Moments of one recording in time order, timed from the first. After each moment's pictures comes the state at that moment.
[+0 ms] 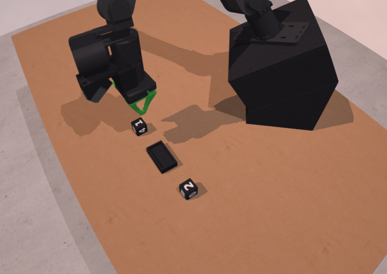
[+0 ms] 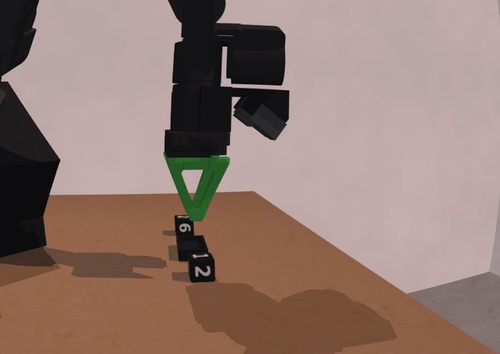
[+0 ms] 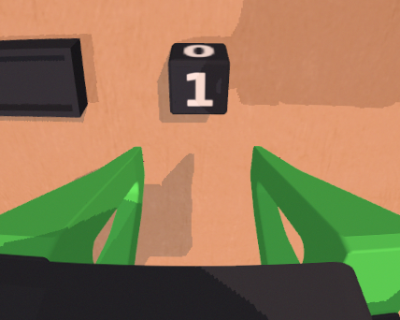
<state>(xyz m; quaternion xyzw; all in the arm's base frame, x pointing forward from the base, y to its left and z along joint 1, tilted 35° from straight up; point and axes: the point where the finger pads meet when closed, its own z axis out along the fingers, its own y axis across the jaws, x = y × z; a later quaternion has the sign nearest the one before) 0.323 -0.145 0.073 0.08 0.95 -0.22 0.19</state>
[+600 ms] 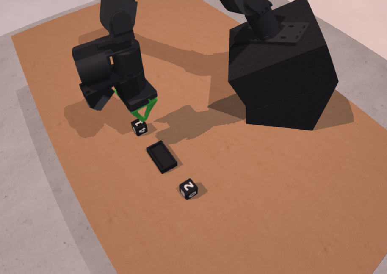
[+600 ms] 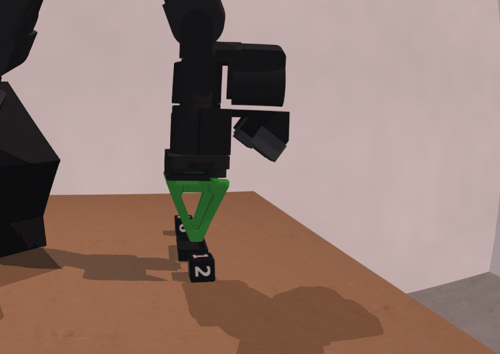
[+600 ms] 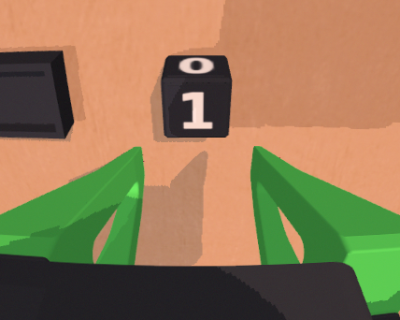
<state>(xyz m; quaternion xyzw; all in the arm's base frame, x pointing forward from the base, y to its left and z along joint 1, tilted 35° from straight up) 0.330 -0.157 0.053 0.09 0.95 -0.22 0.19</state>
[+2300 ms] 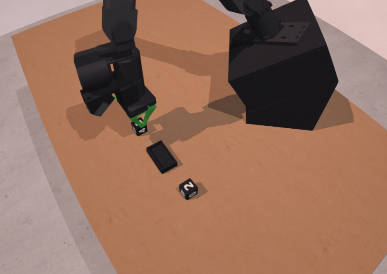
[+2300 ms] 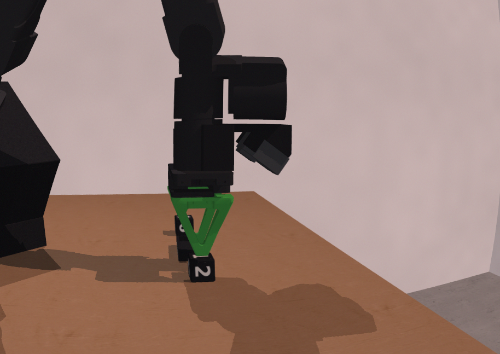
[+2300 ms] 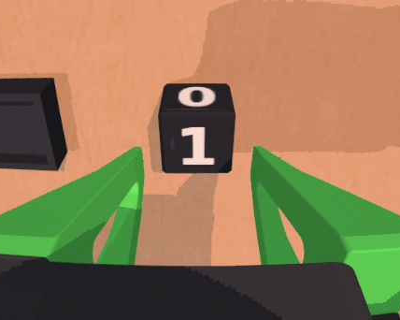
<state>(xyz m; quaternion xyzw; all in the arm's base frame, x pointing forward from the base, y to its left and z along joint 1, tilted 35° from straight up) 0.342 -0.166 0.041 0.08 0.95 -0.22 0.20</state>
